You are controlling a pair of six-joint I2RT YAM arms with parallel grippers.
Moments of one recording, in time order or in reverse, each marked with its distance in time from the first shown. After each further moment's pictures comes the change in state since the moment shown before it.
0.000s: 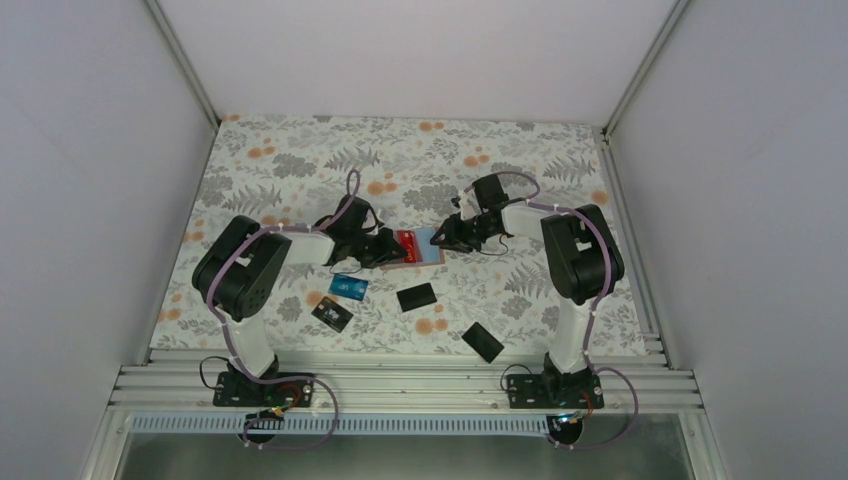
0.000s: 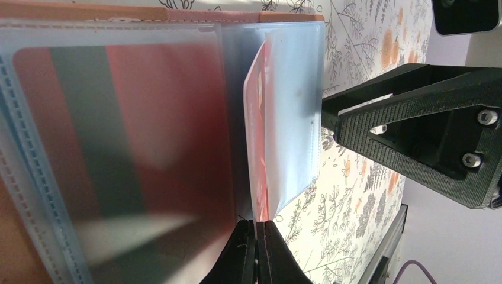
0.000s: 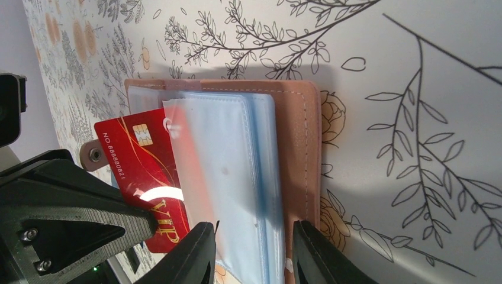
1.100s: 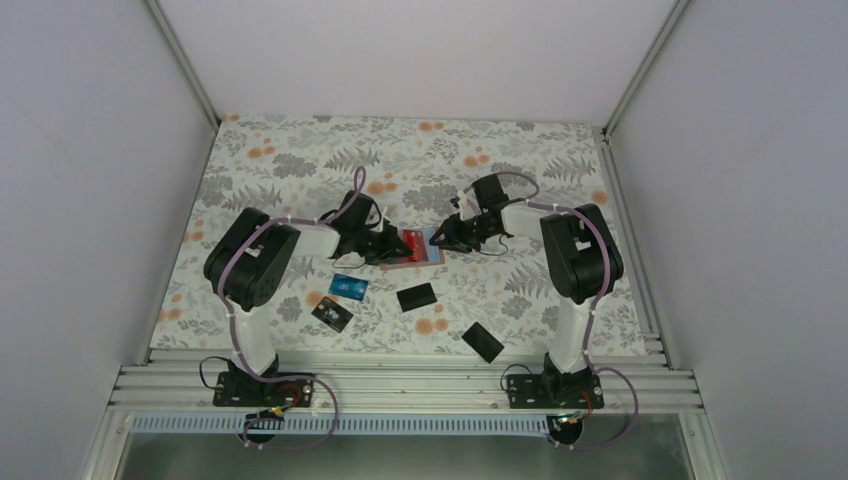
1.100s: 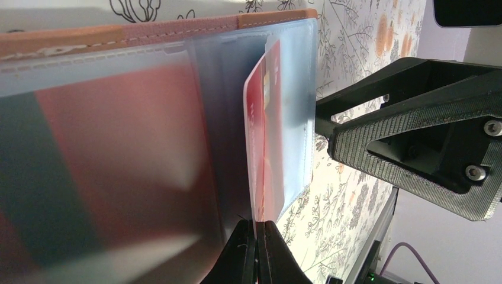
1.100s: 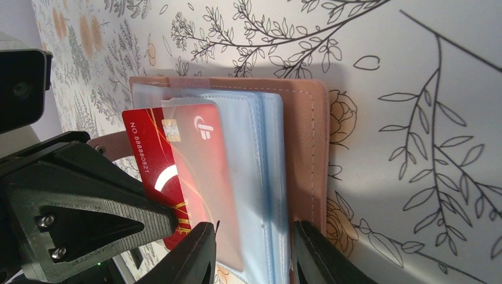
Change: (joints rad) left arm 0.010 0.084 0.079 -0.028 0.086 0.045; right arm -0.001 0.008 0.000 0.007 -0.024 -0.011
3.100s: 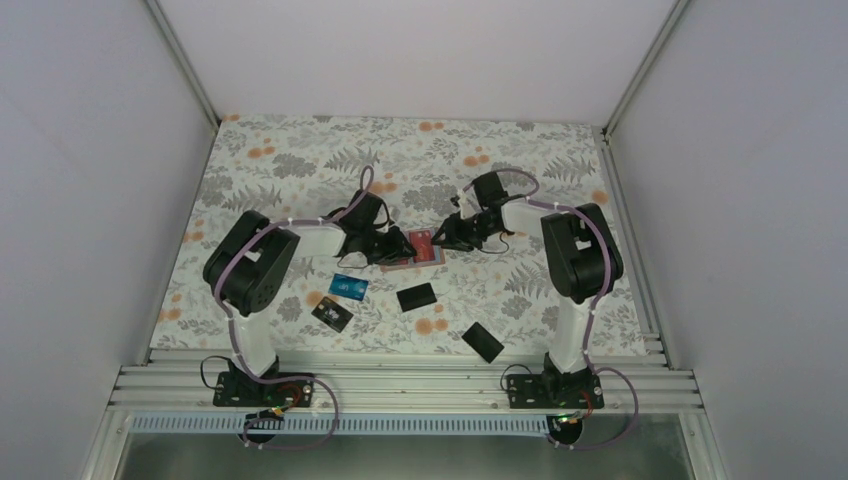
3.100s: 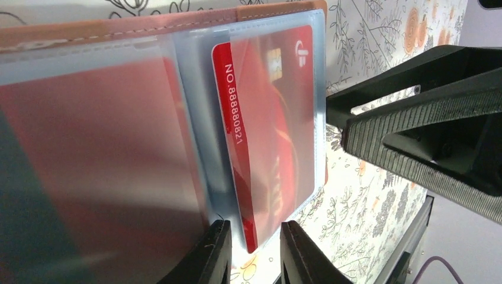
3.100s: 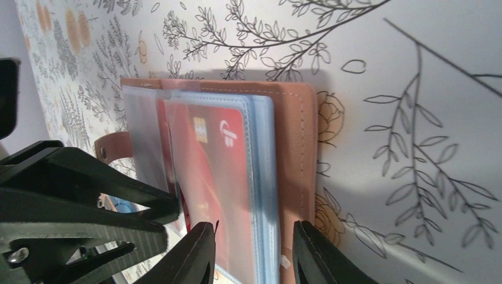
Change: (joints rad) left arm -0.048 -0.014 0.060 -0.126 -0.107 0.024; right arm -0.008 0.003 0.029 -0.059 0.019 -0.042
